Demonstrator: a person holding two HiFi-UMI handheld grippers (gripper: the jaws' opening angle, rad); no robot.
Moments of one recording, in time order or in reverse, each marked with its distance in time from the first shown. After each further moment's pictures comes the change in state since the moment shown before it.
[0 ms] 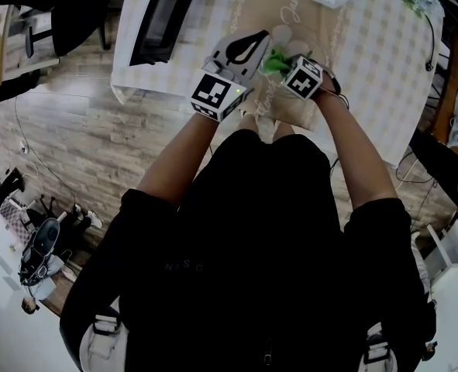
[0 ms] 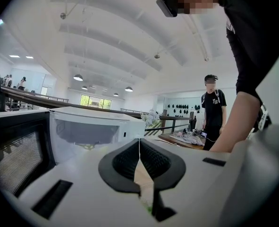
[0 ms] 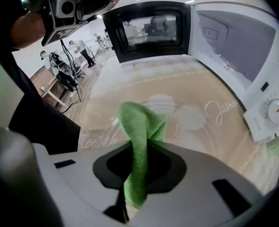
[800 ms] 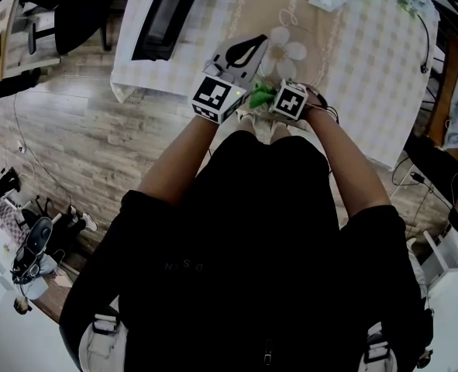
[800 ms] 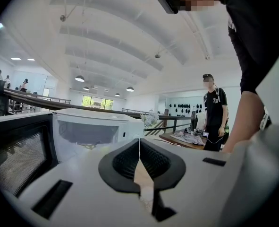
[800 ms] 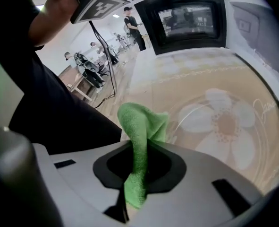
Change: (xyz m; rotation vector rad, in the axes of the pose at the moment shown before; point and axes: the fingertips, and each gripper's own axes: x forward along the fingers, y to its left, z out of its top) left arm -0.011 -0.013 0.002 0.009 0.004 0.027; right arm 0.005 0.107 -0.012 -0.117 0.045 0.269
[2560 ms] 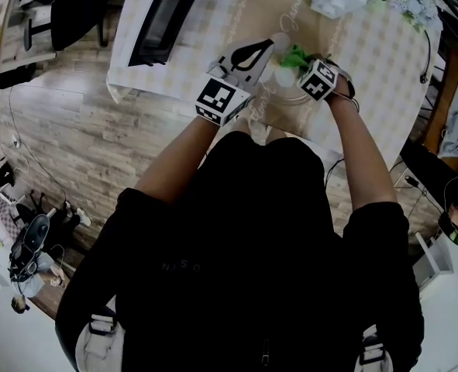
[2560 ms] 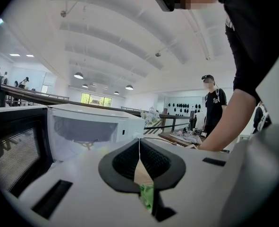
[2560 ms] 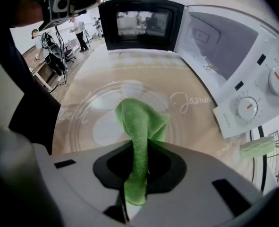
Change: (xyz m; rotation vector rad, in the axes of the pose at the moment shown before) left arm 0.020 0.007 -0.009 -0.020 0.020 -0.024; right arm -0.073 -0.160 -0.050 0.053 0.059 -0.457
